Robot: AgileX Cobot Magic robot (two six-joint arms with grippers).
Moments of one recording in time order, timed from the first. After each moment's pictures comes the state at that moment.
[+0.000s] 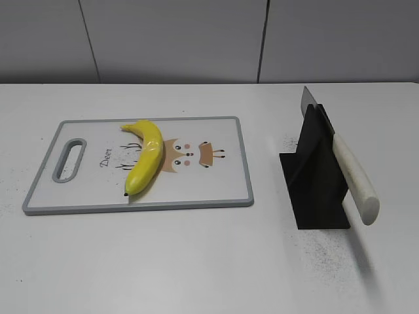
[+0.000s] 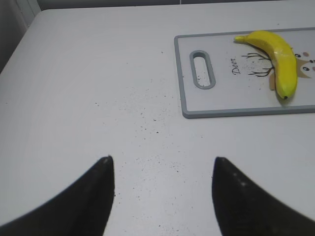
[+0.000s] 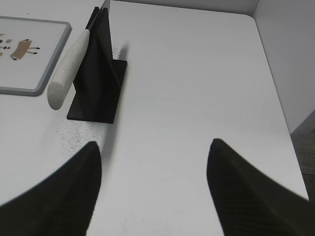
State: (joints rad) left arm -0.01 0.00 -0.47 -0.07 1.09 0.14; right arm 0.09 -0.01 -0.51 0.00 1.04 -0.05
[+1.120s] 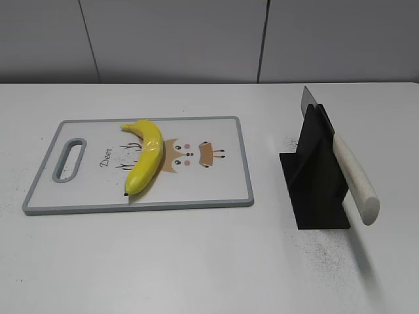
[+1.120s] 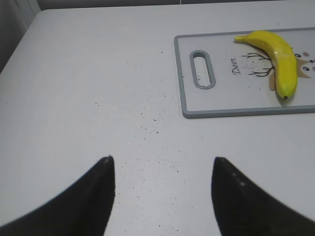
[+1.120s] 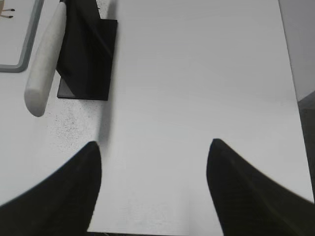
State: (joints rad) left arm -0.01 0.00 -0.47 -0.07 1.09 0.14; right arm 0.09 0.49 -0.66 -0.04 1.01 0.03
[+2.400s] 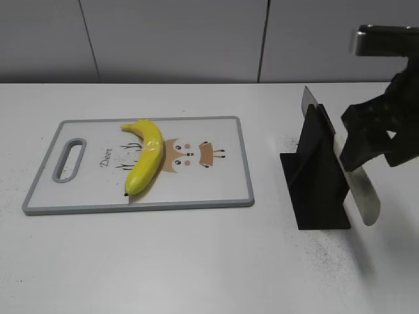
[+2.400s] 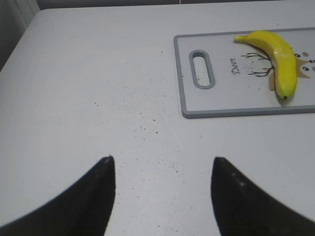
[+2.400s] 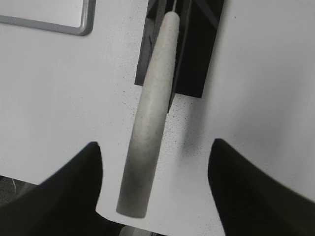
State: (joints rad) left arm -0.01 0.00 -0.47 -0.08 1.09 0.14; right arm 0.33 1.44 -1.06 0.11 1.00 0.11
